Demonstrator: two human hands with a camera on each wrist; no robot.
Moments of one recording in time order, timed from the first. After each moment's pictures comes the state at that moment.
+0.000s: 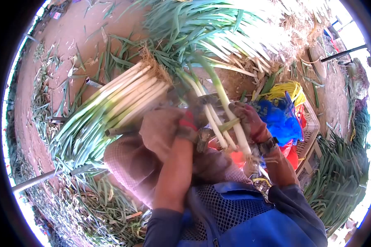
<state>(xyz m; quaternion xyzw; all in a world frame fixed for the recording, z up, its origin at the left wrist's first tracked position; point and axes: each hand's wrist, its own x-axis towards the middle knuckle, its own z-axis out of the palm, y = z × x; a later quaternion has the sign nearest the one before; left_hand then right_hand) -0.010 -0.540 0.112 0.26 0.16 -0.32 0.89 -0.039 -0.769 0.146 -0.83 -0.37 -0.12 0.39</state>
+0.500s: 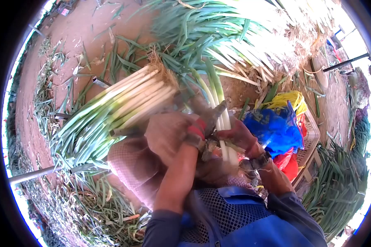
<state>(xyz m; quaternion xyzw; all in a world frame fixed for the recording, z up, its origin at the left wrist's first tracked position) -0.019 -0.543 0.130 0.50 0.13 -0.37 0.77 -0.062 -0.719 0.157 -0.69 -0.06 0.31 0.65</state>
